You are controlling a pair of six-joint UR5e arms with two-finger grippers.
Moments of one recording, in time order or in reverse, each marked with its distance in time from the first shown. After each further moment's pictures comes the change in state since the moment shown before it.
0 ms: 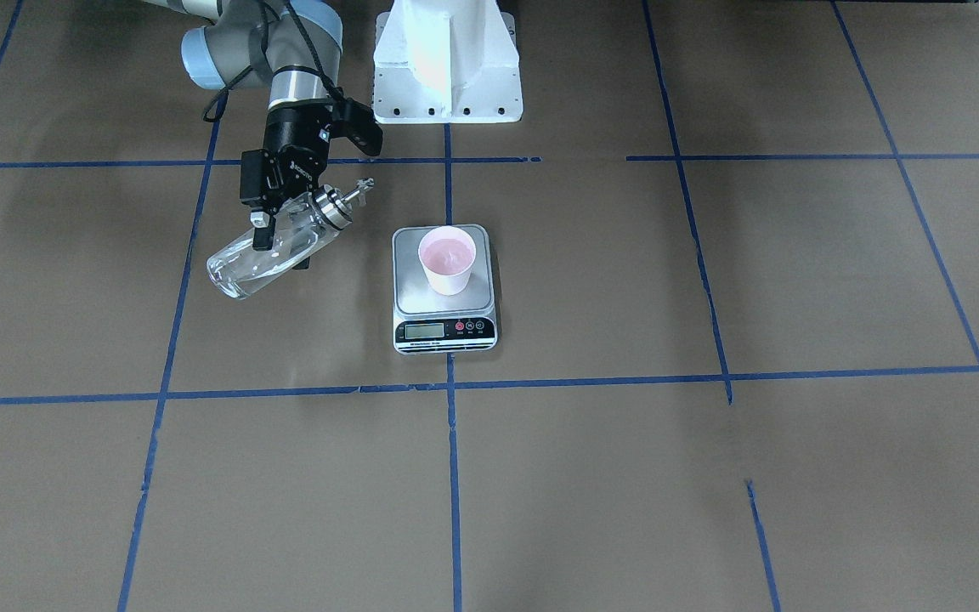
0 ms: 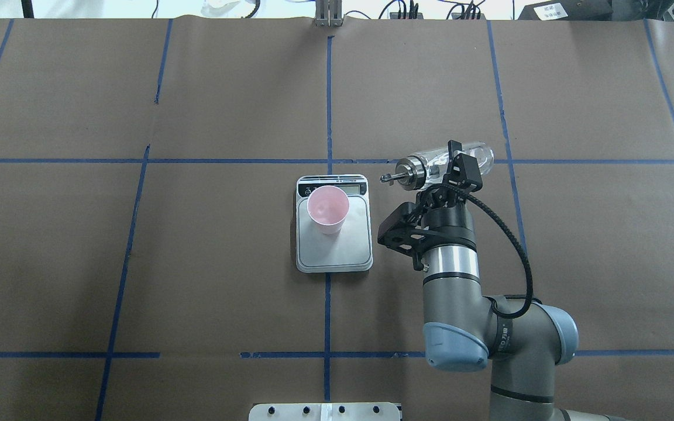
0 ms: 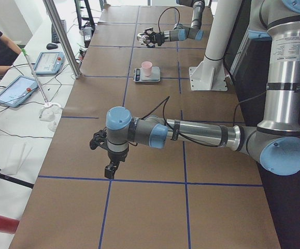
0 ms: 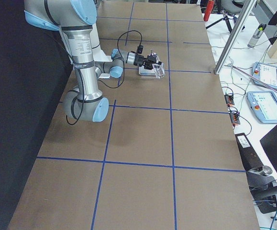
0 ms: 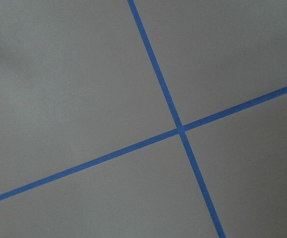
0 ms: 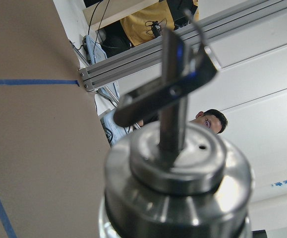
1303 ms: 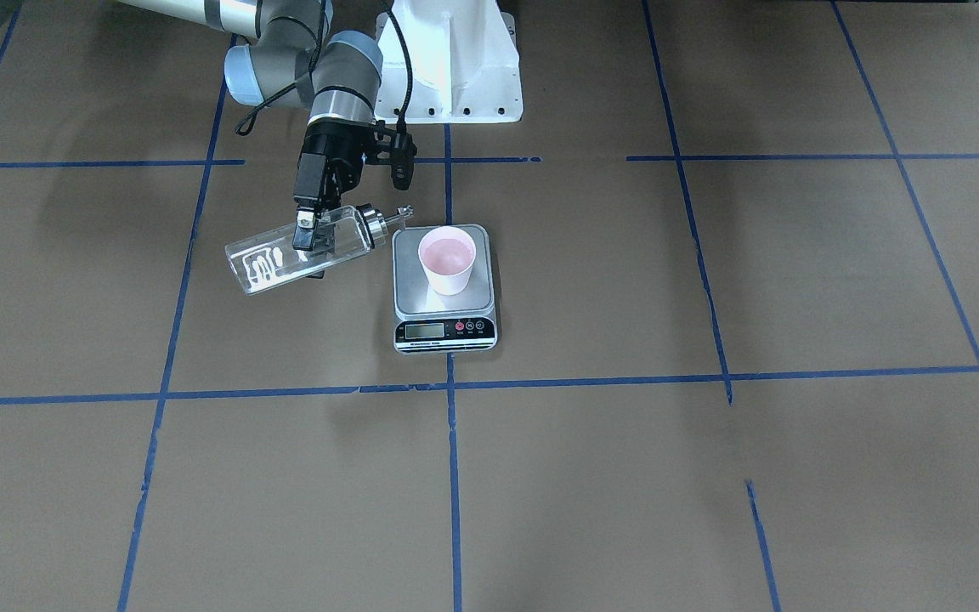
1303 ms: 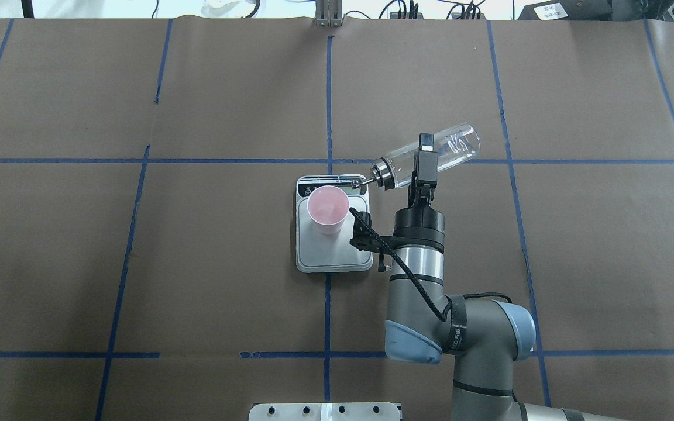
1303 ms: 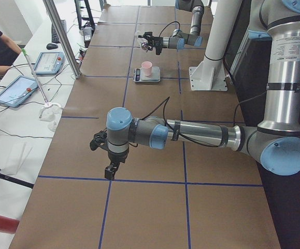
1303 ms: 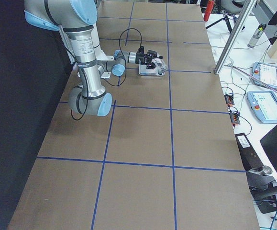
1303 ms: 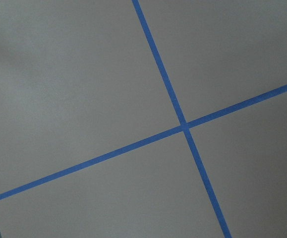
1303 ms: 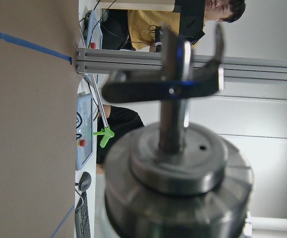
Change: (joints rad) left arm 0.000 0.003 0.001 -0.004 0.012 0.006; right arm -0.003 0.107 -0.111 -0.083 -0.158 -0.291
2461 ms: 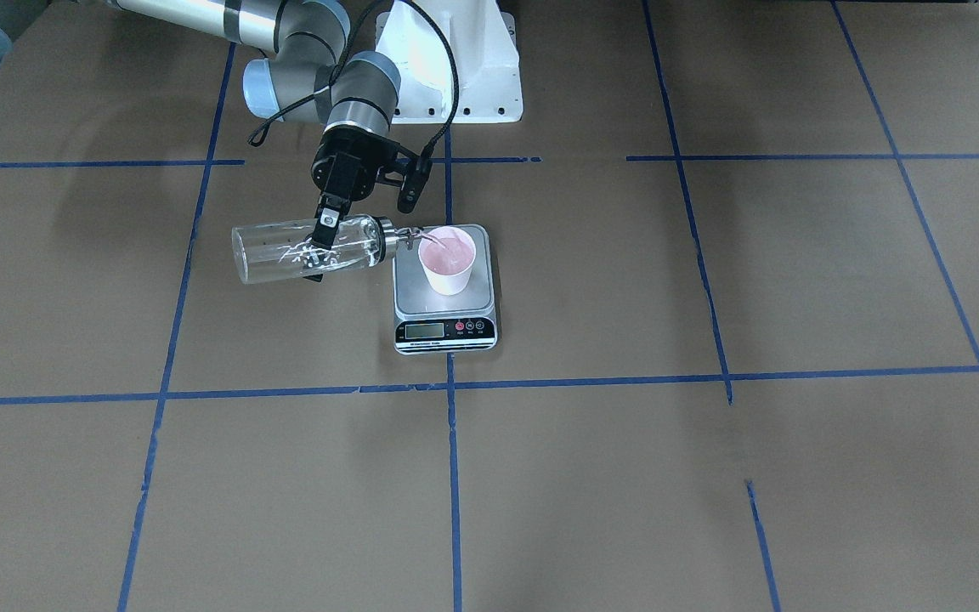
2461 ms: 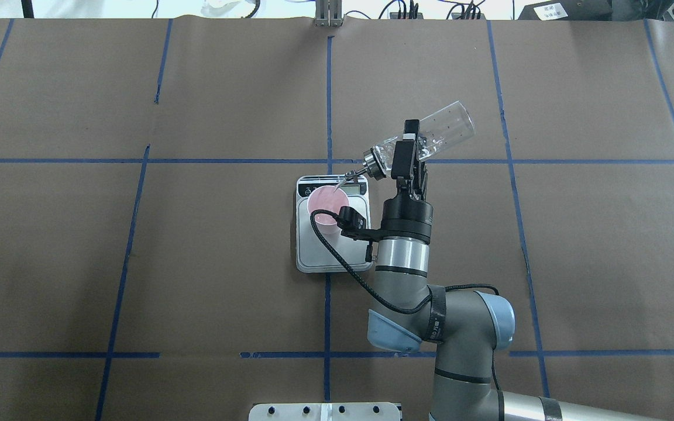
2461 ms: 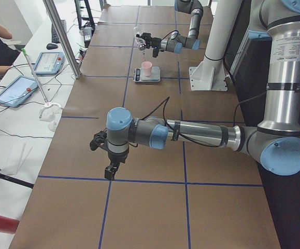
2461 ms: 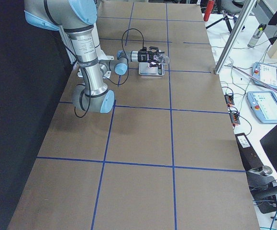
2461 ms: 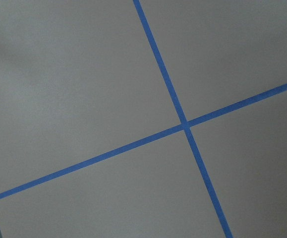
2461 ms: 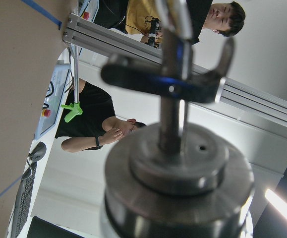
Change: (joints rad) left arm 0.000 -0.001 0.001 0.001 0.001 0.002; right arm 0.019 0.054 -0.078 -0.014 -0.124 -0.236
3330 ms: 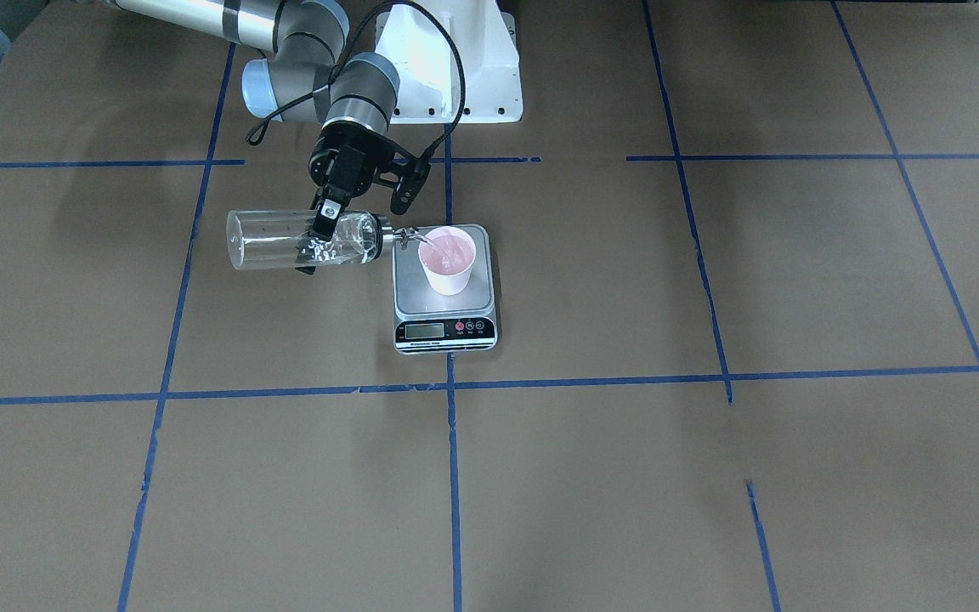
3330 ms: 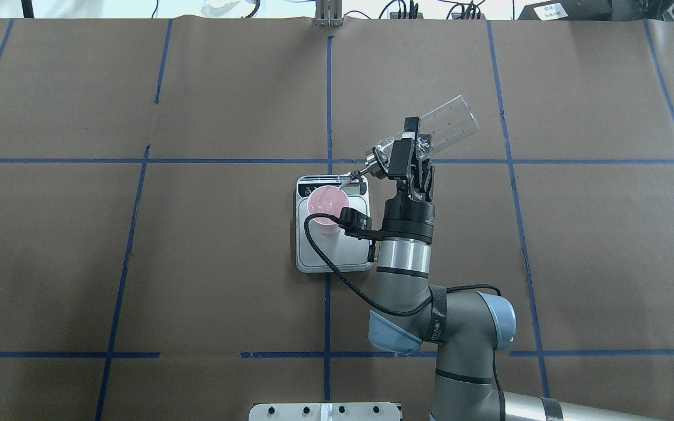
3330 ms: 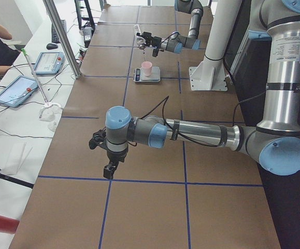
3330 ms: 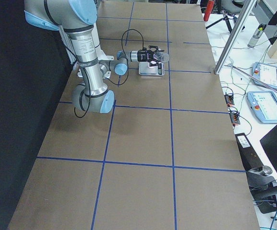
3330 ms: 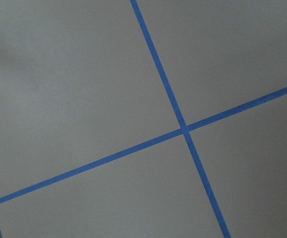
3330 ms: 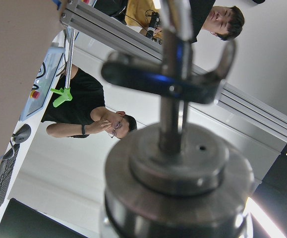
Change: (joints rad) left arm 0.000 -0.008 0.000 0.002 0.001 0.000; right arm -0.001 -0.002 0.002 0.004 -0.056 -0.119
